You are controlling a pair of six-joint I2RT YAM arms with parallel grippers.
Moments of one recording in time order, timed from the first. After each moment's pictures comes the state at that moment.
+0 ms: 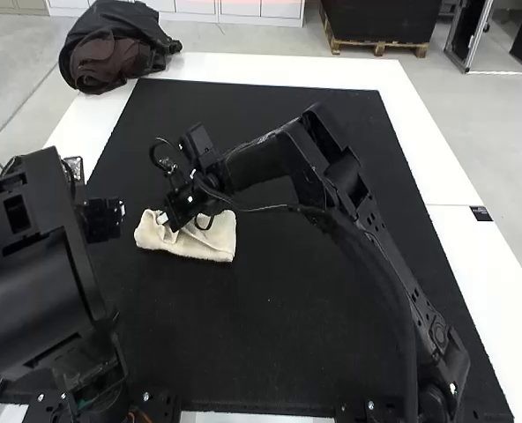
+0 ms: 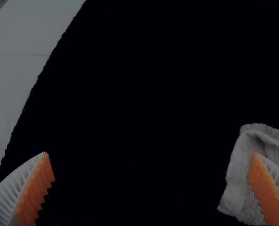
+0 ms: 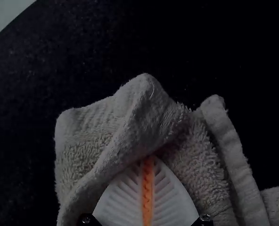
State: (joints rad) left arm 0.65 1.09 0.27 0.25 0.39 0.19; right arm 0.94 2.53 1.90 -0.10 -0.43 0.06
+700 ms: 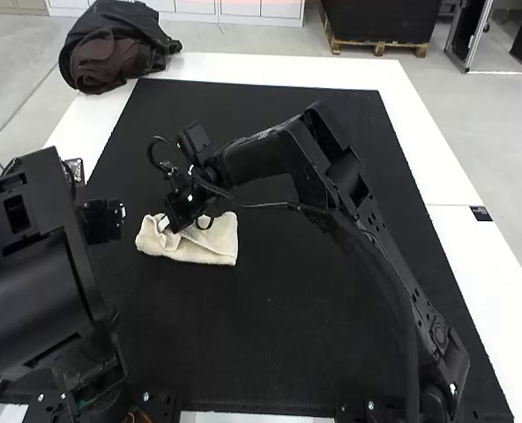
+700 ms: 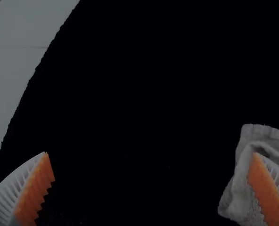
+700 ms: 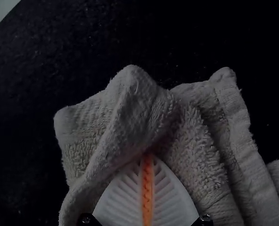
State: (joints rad) left arm 0.65 1.09 0.27 0.22 0.39 0.19; right arm 0.94 2.52 1.93 -0.25 -0.45 0.10
